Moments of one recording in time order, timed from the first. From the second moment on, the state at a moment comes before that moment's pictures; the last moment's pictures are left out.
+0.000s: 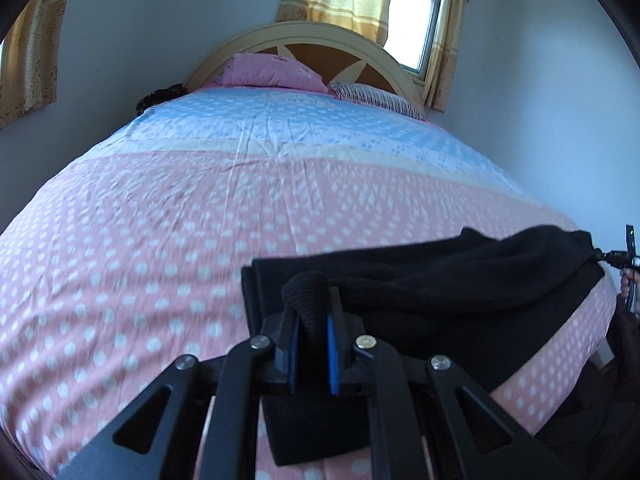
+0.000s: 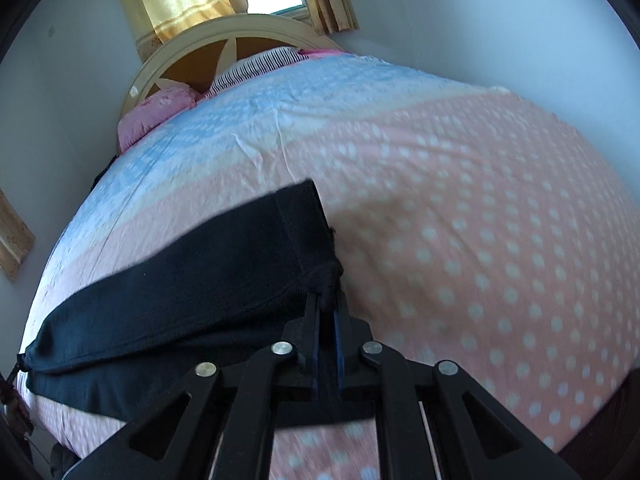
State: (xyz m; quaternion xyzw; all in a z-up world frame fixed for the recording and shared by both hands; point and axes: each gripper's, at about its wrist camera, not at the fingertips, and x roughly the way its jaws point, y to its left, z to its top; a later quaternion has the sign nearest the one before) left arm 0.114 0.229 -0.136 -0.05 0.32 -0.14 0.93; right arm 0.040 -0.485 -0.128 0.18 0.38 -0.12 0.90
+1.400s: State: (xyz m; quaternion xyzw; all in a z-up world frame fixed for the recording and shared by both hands) left arm 0.082 0.234 -0.140 -0.02 0.31 -0.17 0.93; right arm 0.071 -0.143 -0.156 -0.31 0.41 0.11 0.85
